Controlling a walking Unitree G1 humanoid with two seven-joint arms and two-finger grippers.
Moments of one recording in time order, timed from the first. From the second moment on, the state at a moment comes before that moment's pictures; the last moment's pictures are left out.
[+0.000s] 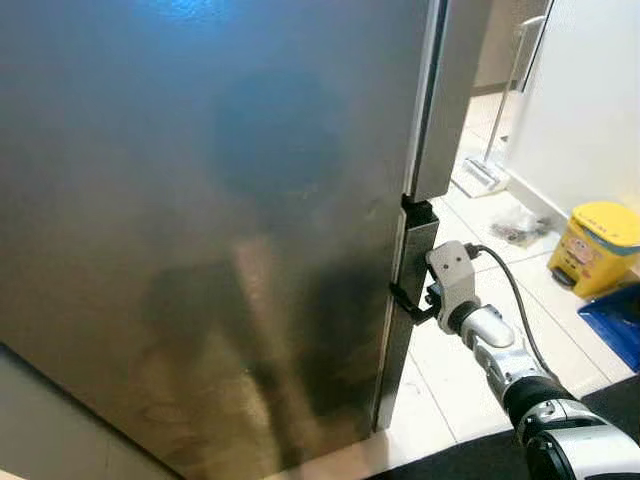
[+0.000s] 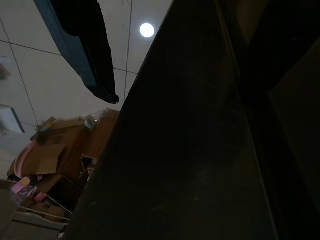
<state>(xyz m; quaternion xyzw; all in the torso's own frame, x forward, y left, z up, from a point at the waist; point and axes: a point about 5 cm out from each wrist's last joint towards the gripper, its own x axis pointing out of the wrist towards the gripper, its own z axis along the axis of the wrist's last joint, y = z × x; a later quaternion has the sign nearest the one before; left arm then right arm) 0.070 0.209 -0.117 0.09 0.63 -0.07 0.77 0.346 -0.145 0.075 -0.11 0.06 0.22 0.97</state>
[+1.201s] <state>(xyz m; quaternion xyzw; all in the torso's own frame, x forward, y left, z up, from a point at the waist) 0.082 0.206 -0.115 0.09 0.61 -0.08 0.79 0.325 -0.300 0.089 -0.23 0.10 -0.24 0.94</state>
